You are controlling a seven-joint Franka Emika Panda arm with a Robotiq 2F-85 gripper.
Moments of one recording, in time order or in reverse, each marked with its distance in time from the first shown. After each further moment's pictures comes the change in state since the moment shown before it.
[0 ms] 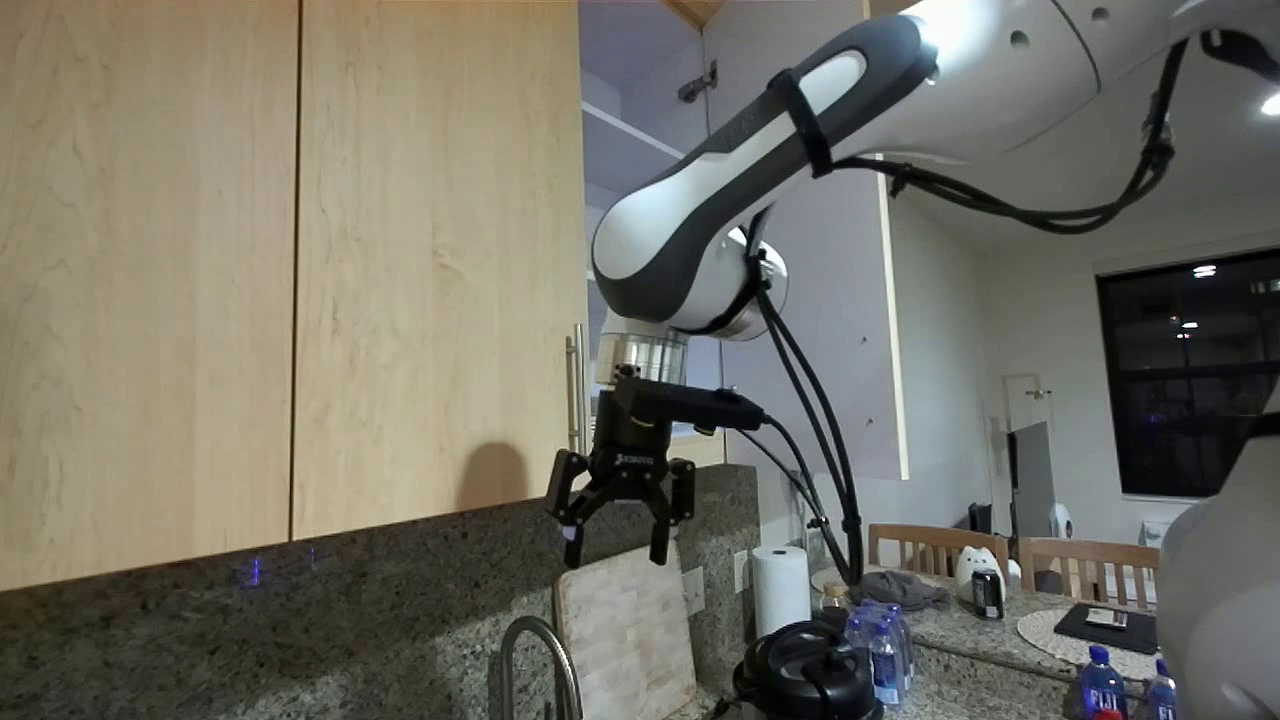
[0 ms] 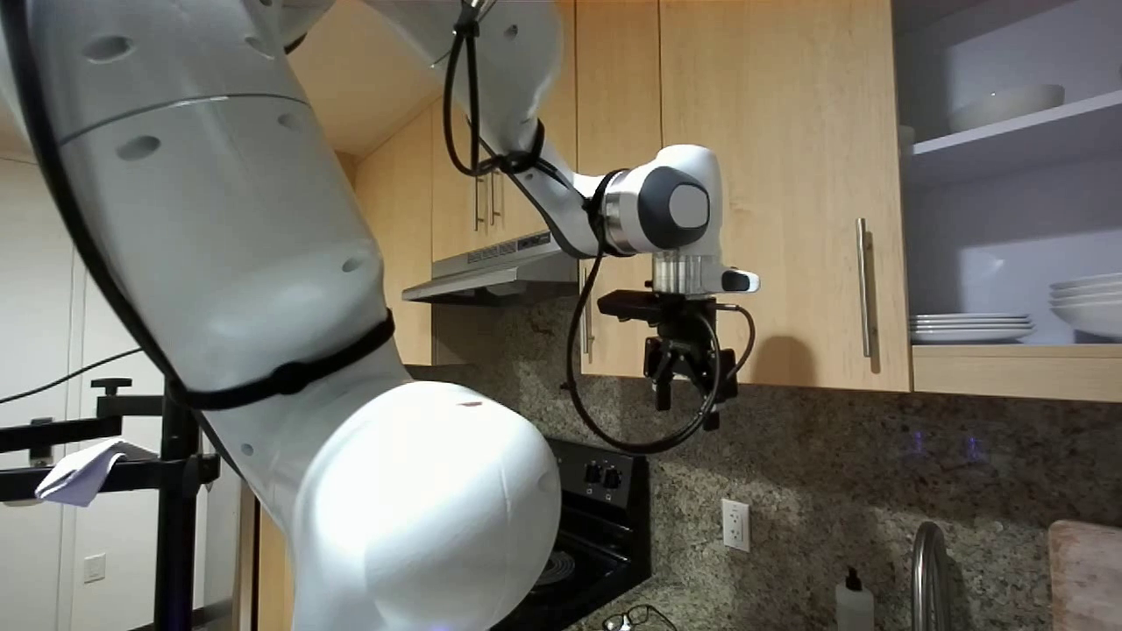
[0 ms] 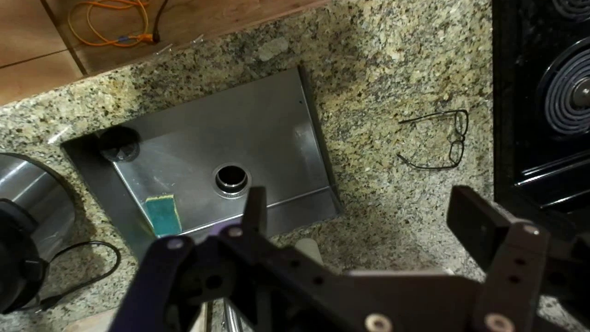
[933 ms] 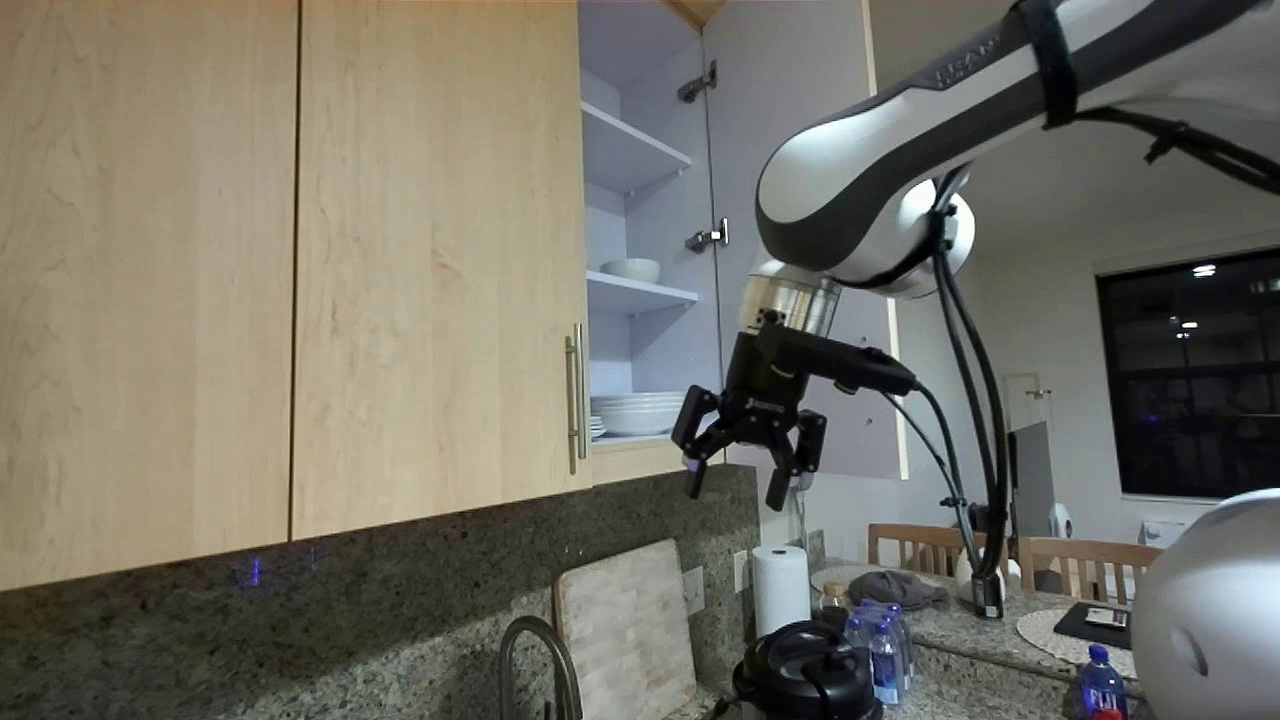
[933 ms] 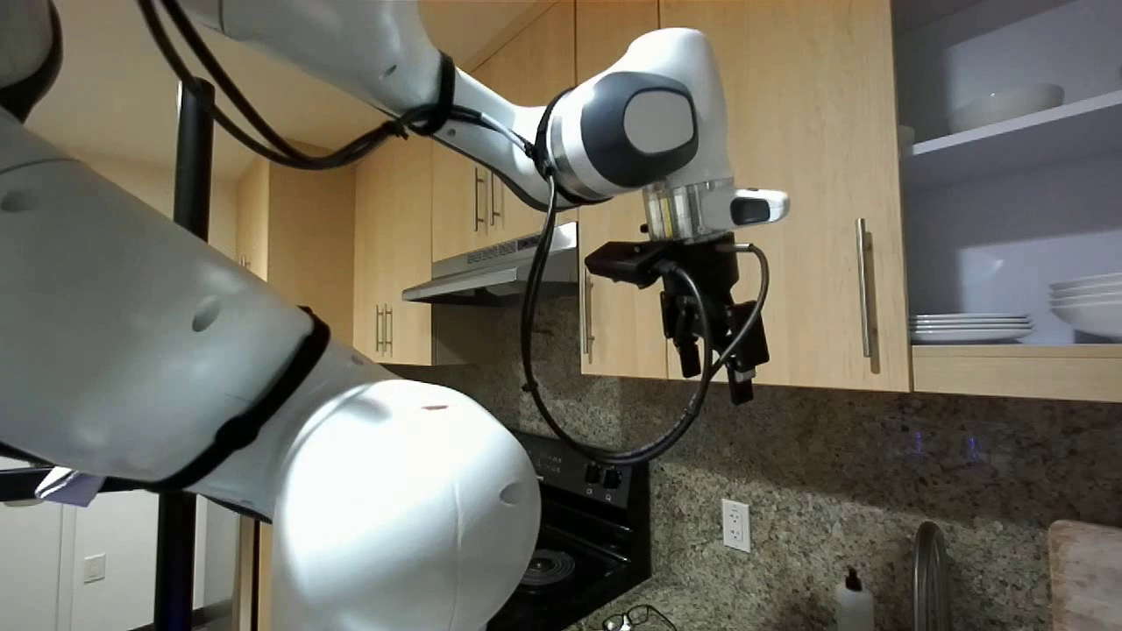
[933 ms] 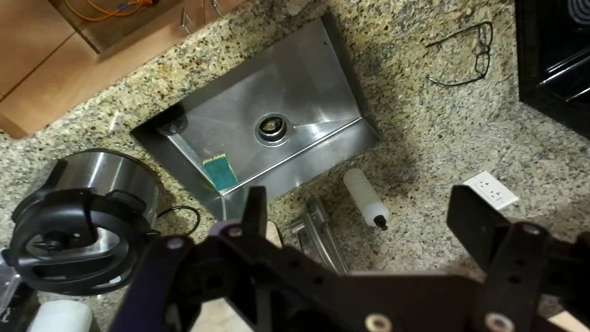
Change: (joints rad) arm -0.155 -0.476 -0.084 -0.239 -0.015 -0.056 0.007
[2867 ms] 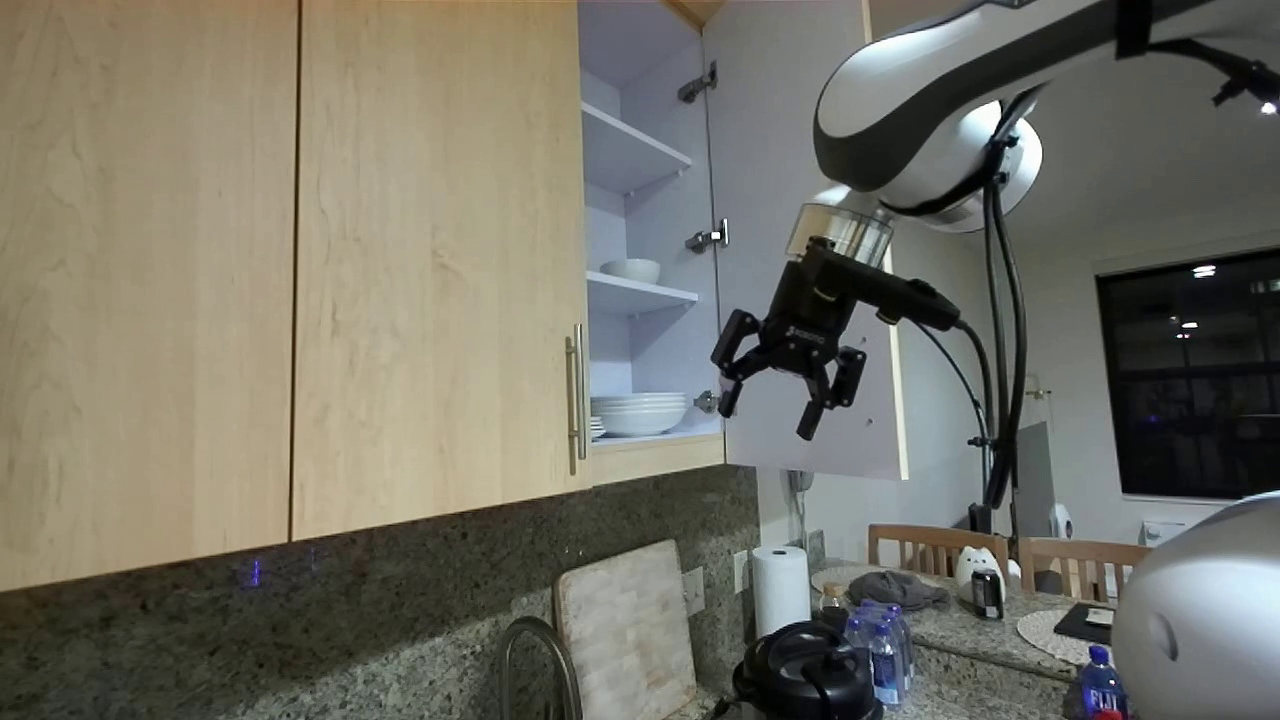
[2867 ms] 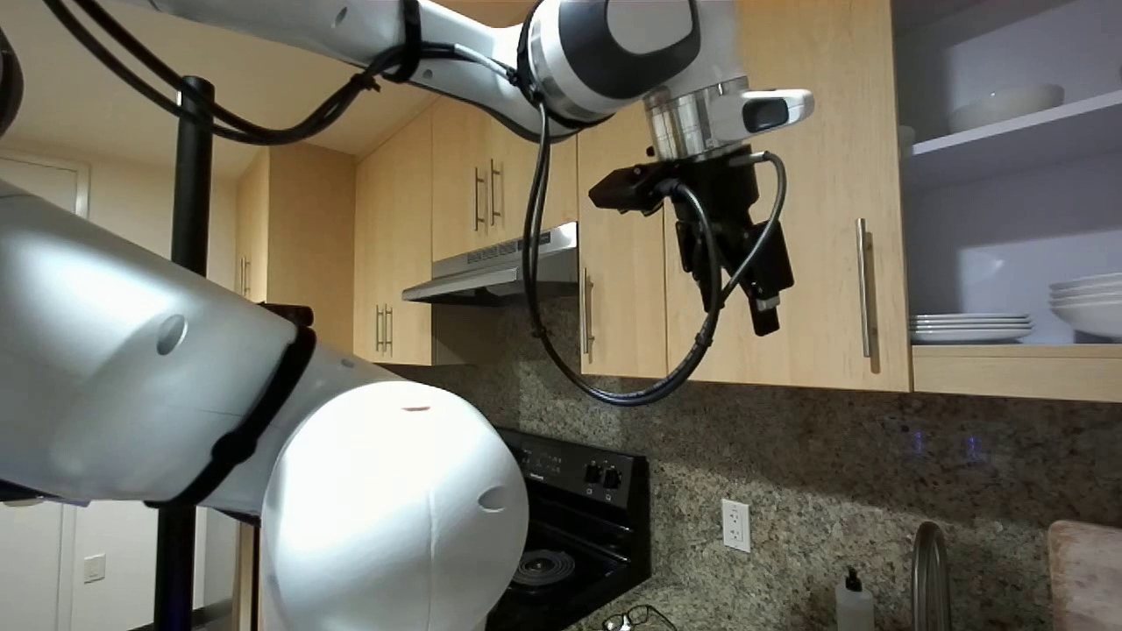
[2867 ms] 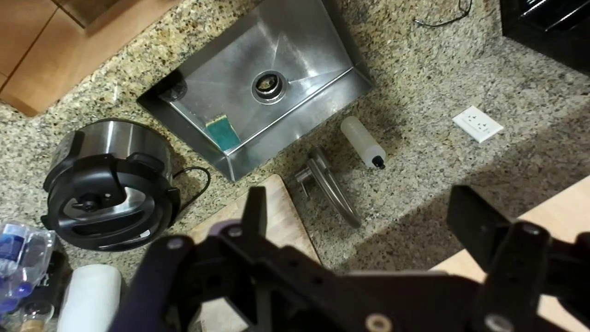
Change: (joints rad) arm -0.074 -0.108 -0.066 0.083 -0.008 -0.086 0.000
